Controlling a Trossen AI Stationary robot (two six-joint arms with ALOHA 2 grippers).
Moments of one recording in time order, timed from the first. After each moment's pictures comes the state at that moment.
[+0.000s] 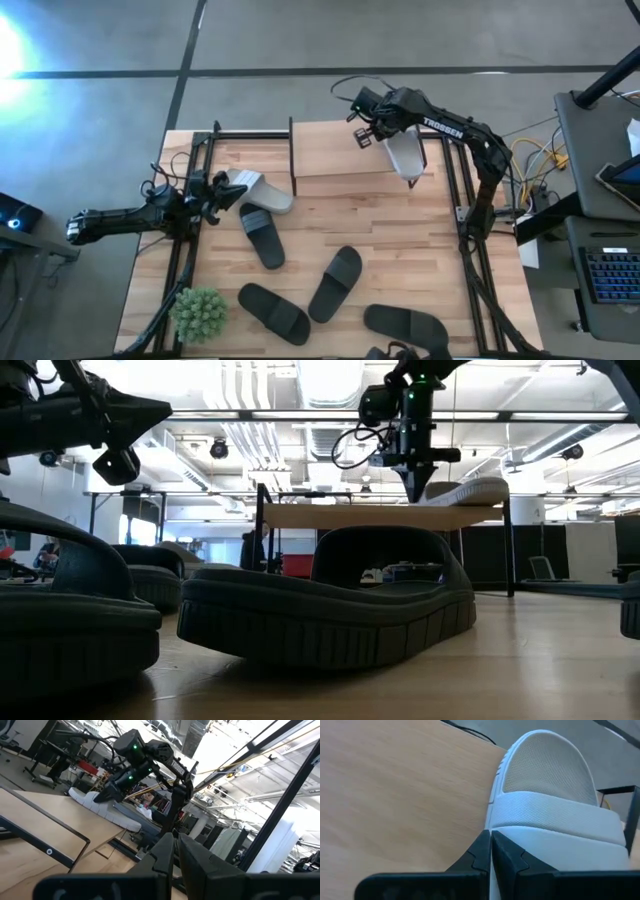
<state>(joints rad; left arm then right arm) 0.14 0.16 0.01 0.41 -0.08 -0.57 -0.58 1.86 1.79 -1.28 0.36 0.52</state>
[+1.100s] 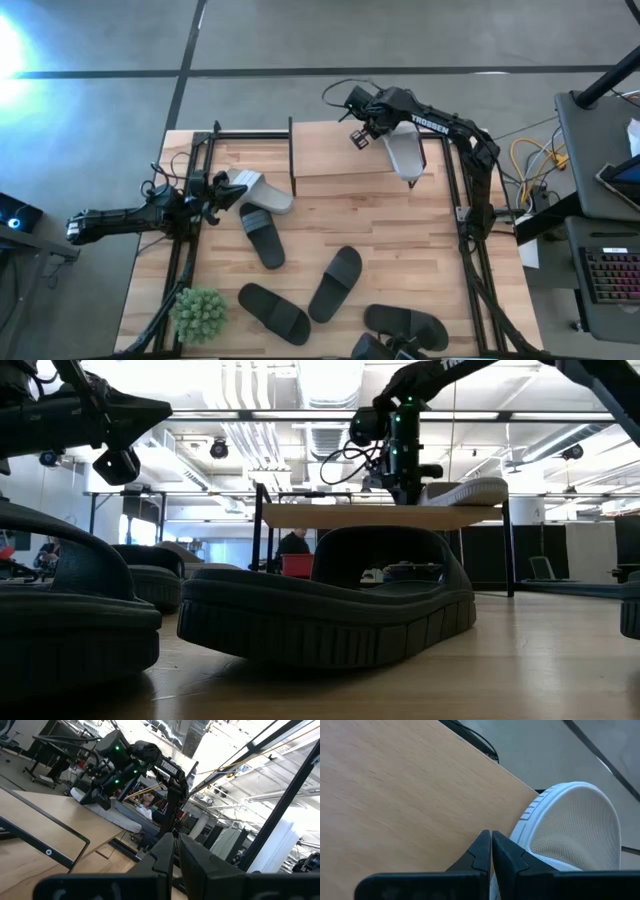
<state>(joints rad) 0.14 0.16 0.01 0.41 -0.08 -0.57 -0.61 1.96 1.83 -1.21 0.38 0.28</state>
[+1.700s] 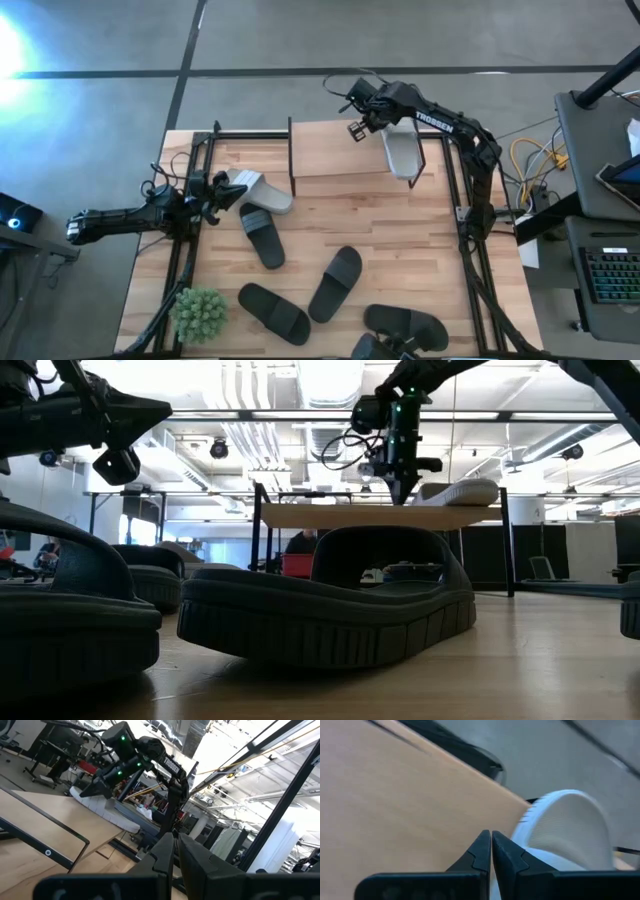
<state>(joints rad) 0.14 0.16 0.01 0.41 -0.08 -0.57 -0.61 1.94 1.90 -1.20 0.32 0.34</state>
